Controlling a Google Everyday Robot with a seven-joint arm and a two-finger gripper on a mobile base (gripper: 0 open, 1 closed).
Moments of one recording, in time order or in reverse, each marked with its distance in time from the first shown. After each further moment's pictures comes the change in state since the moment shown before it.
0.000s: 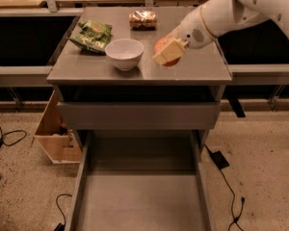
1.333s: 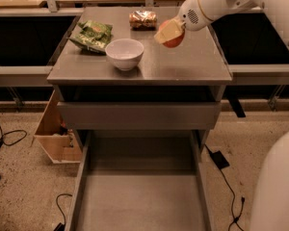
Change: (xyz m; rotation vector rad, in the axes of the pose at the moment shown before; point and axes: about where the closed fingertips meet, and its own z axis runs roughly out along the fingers) arm -0.021 -0.078 -0.002 0.178 -0.010 0.167
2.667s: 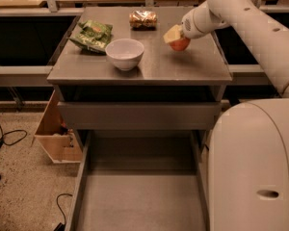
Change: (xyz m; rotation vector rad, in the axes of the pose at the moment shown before) arm 0.041 -0.113 0.072 0.252 0.008 0.401
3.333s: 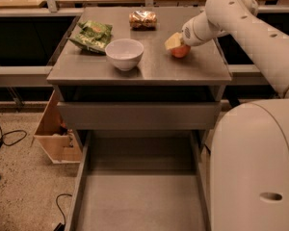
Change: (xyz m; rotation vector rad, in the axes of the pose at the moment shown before) arm 0.029 -0.011 0.015 0.028 0.034 0.045
